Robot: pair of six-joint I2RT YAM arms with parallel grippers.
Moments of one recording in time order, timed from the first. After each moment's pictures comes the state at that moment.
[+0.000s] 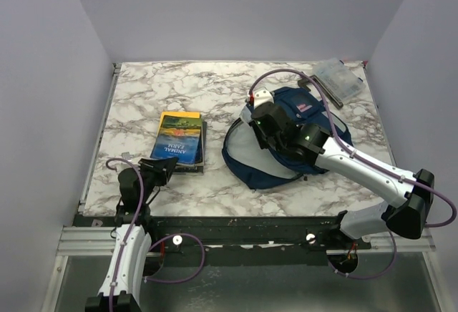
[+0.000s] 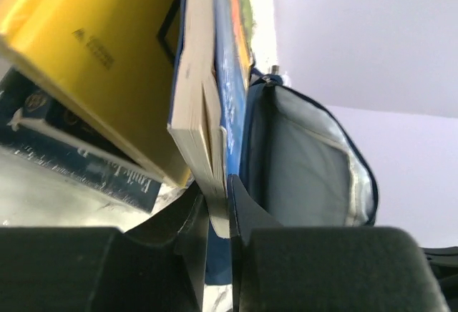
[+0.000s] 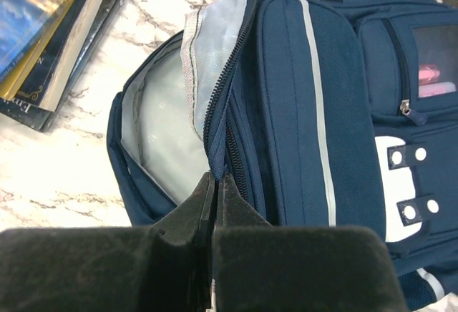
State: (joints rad) left arm 0.07 0.40 0.01 0.12 0.36 -1.34; right arm 0.95 1.37 1.29 -0.64 0.46 0.20
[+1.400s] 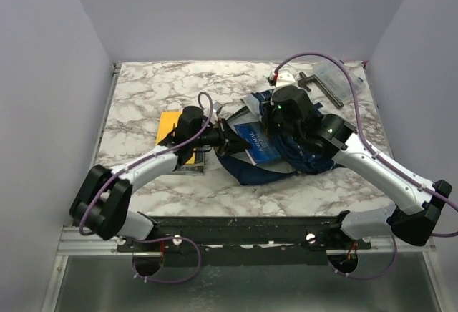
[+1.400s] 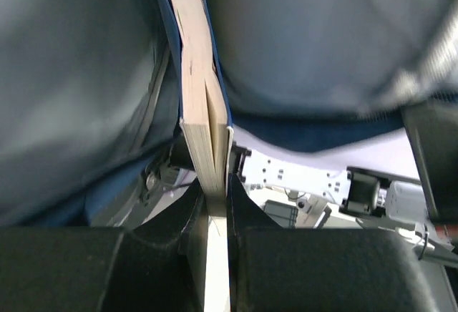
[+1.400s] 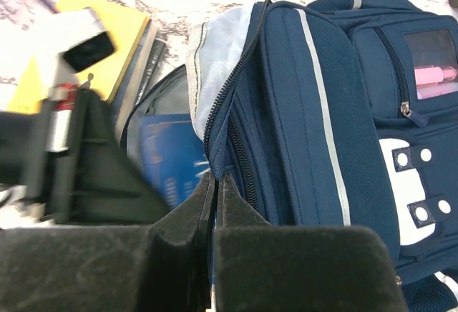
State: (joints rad) left arm -0.53 1.33 0.72 0.26 0.76 -1.29; right arm 0.87 1.32 1.42 -0.68 0.40 0.35
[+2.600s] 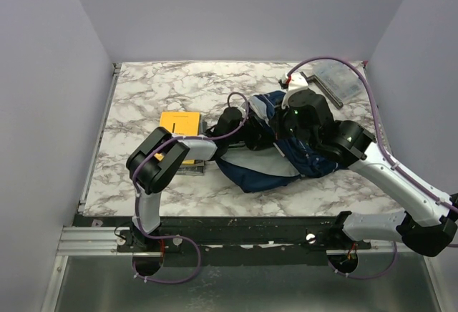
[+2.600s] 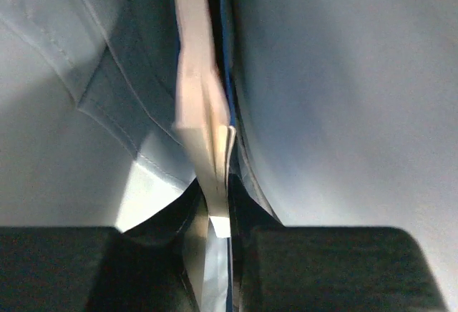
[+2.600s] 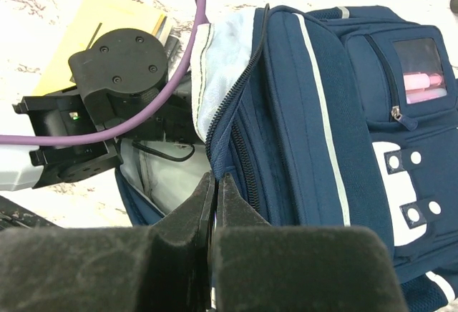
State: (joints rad) left arm -0.71 1.93 1.02 0.59 0.50 -1.38; right arm 0.87 1.20 1.39 -0.71 0.35 0.34
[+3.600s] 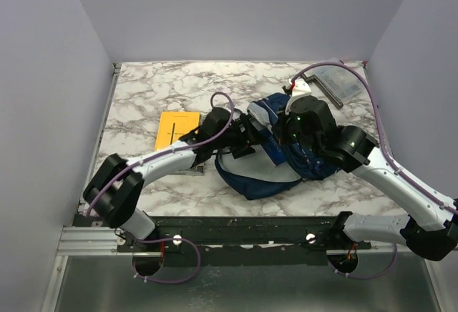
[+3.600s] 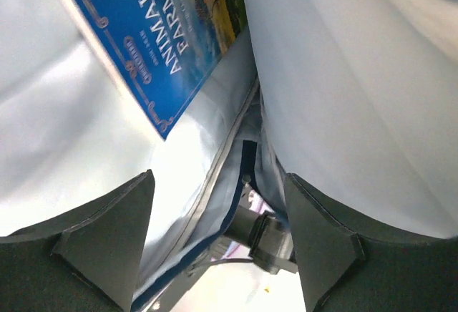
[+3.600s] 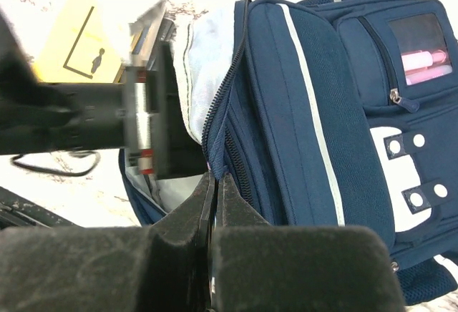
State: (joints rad) left arm -0.74 1.60 0.97 0.12 0.33 -1.21; right arm 0.87 1.15 1.33 -0.73 0.35 0.37
